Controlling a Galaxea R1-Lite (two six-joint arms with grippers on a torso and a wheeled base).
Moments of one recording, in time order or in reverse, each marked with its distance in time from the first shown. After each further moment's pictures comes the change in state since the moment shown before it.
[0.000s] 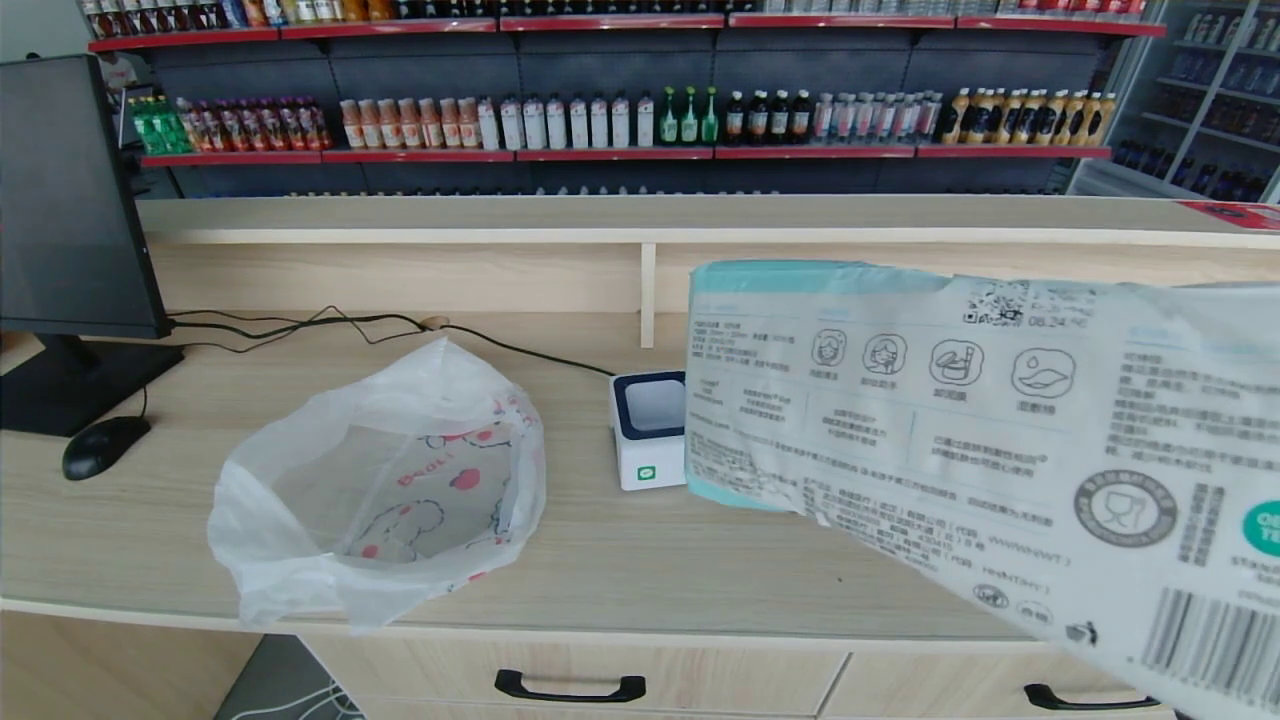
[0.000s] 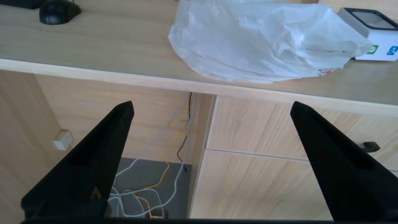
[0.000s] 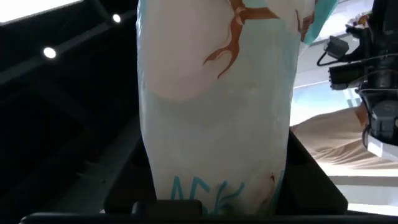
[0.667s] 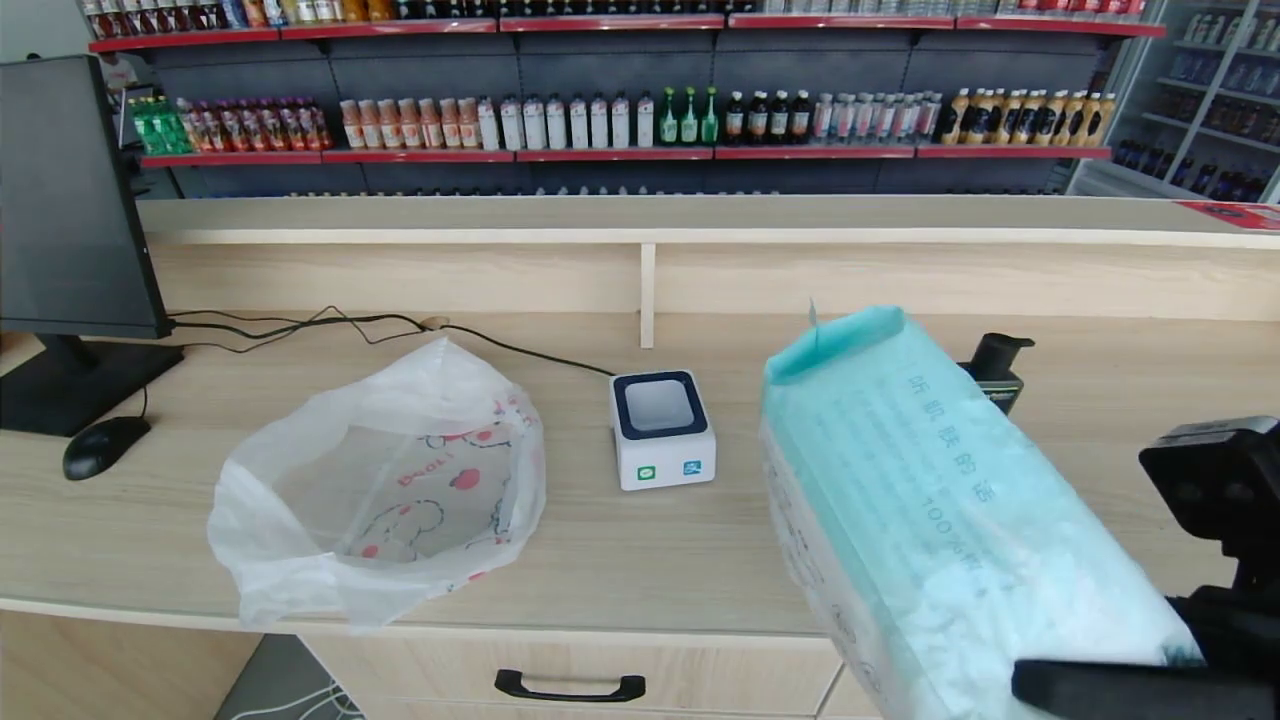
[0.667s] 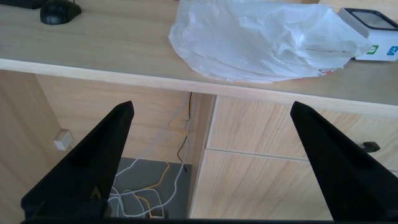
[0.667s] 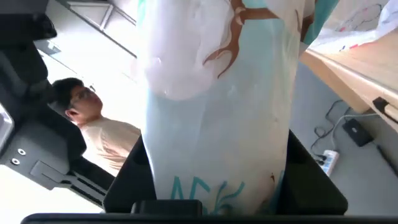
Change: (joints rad) left arm 0.000 0.000 0.000 0.000 0.000 0.000; right arm 0.024 -0.041 0.277 0.001 -0.005 -1.305
